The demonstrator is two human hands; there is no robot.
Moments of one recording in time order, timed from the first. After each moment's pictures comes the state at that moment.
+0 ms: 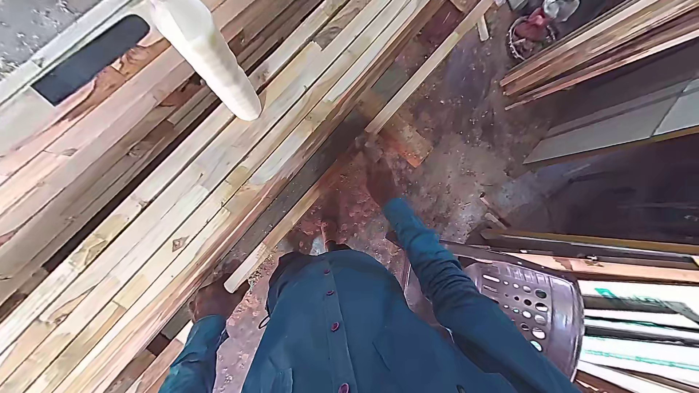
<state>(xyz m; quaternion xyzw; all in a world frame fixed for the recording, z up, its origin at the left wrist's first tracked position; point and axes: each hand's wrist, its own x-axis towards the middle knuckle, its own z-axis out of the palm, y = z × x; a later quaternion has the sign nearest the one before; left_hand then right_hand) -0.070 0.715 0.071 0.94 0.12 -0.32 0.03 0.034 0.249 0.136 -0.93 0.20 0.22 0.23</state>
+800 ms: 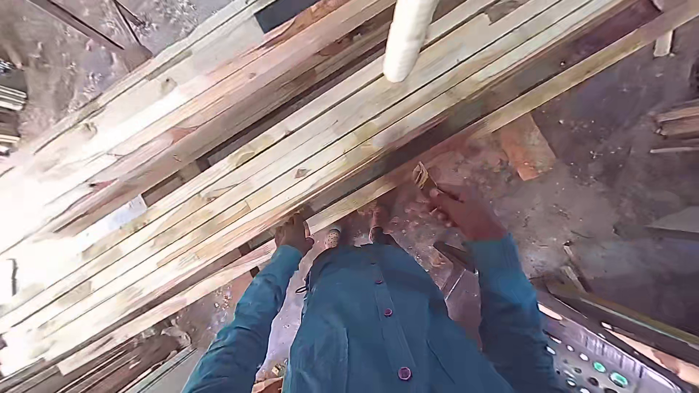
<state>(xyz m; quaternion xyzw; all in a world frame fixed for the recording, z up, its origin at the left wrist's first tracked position) -0.077 0.724 0.099 0.92 0.13 -0.36 0.07 -0.023 0.329 0.193 -0.79 0.14 0.29 0.51</state>
